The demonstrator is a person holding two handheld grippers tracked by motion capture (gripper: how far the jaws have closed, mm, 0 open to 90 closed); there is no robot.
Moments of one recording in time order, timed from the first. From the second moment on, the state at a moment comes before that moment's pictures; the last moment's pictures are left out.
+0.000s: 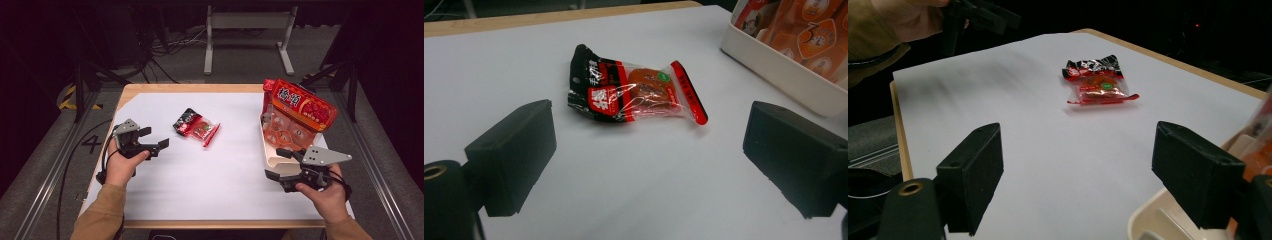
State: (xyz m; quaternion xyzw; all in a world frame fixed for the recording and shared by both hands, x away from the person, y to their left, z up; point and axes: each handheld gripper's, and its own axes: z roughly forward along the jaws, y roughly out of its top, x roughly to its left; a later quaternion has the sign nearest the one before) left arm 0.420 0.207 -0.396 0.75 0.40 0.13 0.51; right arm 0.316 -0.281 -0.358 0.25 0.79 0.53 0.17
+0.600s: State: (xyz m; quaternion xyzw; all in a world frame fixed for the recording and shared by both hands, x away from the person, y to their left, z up) left arm 0.460 0.197 -0.407 0.75 0.40 0.13 0.51; right arm 0.321 -0.263 -0.367 0.23 0.80 0.53 0.16
